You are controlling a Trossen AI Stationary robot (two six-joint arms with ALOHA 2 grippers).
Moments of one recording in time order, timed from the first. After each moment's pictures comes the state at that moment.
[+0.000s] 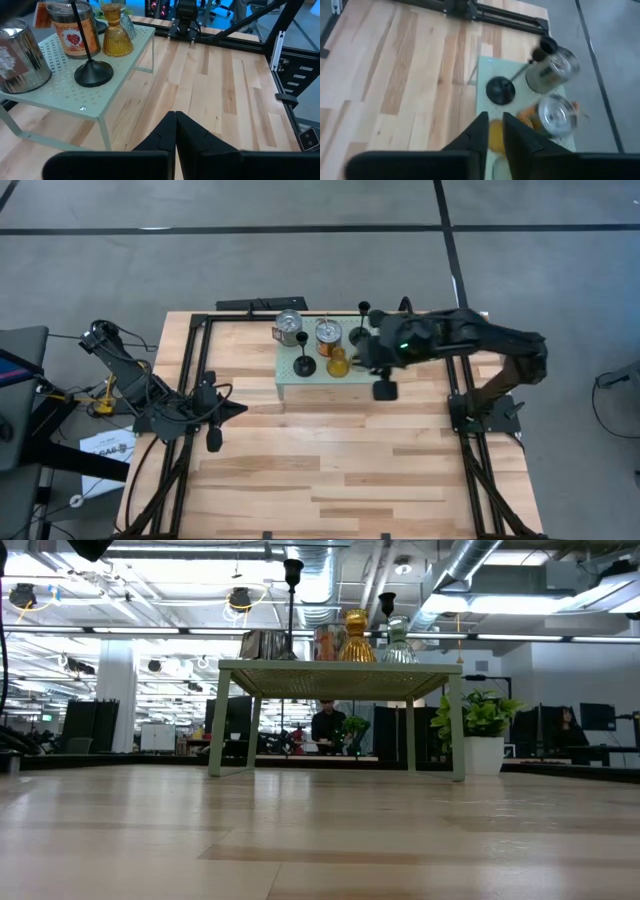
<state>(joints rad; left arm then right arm) -0.78 0.64 0.81 -0.65 -0.87 -0.55 0.08 1.58 2.00 -1.20 0.21 -0.17</state>
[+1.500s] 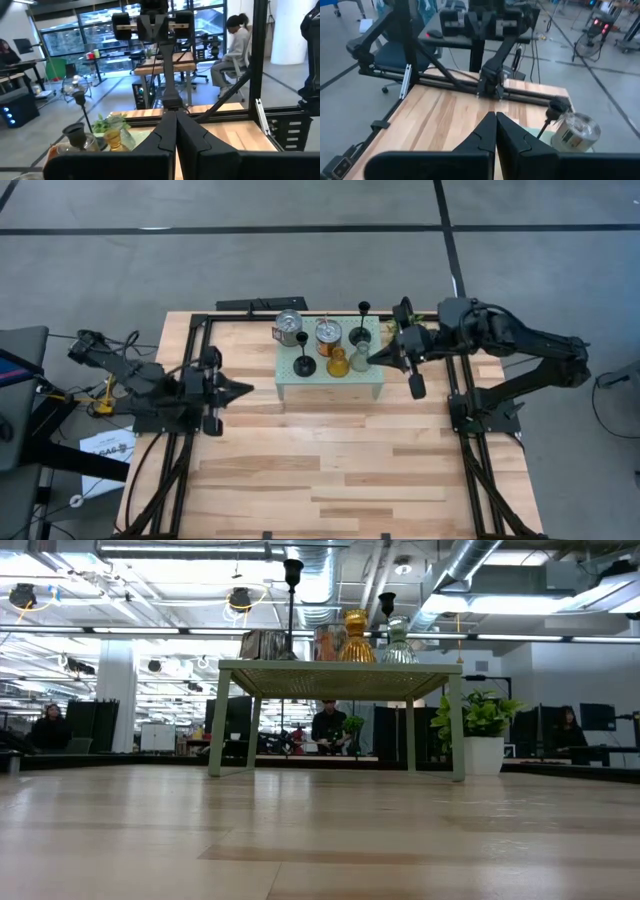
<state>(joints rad) -0.55 0.58 0.81 -0.04 -0.63 0.19 -0.01 1.18 1.50 -0.63 -0.11 -0.16</state>
